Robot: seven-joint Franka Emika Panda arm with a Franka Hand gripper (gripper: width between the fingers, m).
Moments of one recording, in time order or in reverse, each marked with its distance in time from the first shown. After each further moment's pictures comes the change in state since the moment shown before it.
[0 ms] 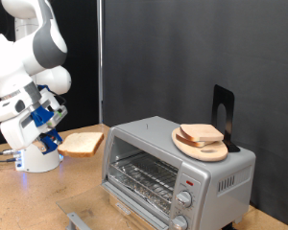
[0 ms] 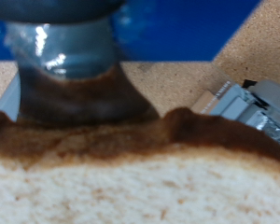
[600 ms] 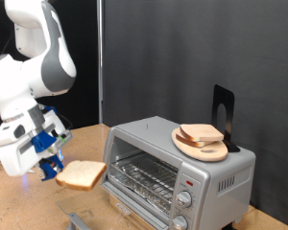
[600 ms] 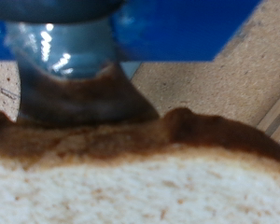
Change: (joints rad) arm 0.030 0.266 0.032 0.115 0.108 0.192 -0.012
